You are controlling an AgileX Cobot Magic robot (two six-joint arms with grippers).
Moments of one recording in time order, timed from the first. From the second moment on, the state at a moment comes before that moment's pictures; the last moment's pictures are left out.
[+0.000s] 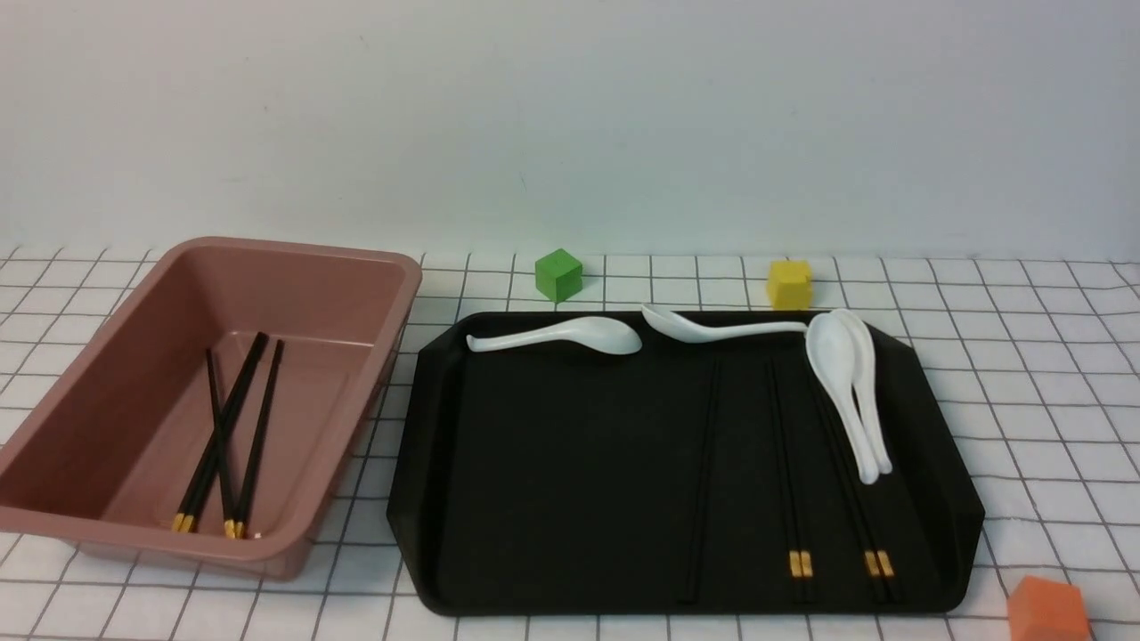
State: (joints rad) right arm 0.04 -0.01 0.02 0.03 0.36 0.06; left arm -0.11 0.09 -0.31 -0.36 0.25 -0.17
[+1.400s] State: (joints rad) right arm 0.04 -0.01 0.02 0.03 0.36 0.06; left arm -0.04 -0.01 0.03 -0.13 0.39 -0.17
